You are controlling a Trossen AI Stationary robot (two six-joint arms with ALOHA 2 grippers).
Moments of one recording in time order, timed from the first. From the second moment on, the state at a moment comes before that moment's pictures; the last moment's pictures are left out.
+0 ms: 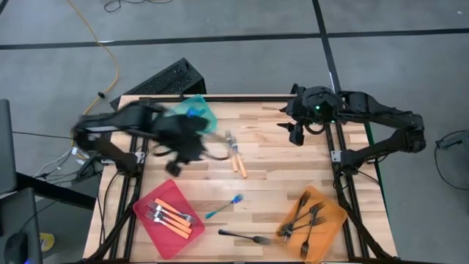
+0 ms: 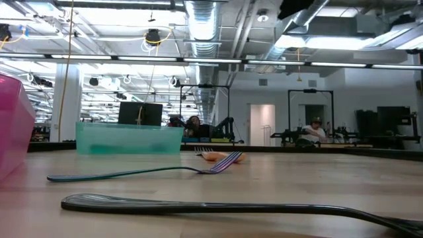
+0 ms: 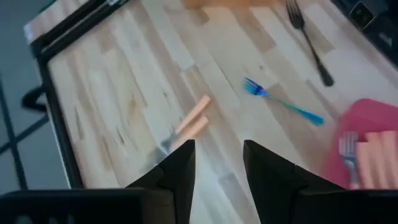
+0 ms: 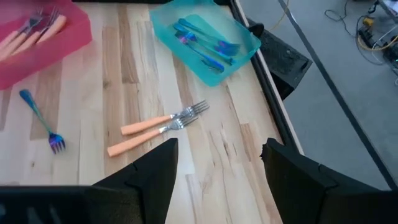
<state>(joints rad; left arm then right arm) -0.12 1.50 1.92 -1.38 -0.03 0.45 -0.15 1.22 1.50 -0.98 0.18 -0.09</state>
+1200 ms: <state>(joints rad) -0.47 0.82 0.59 -0.23 -0.59 -0.10 -0.10 2.02 1.50 -0.63 0.19 0.41</state>
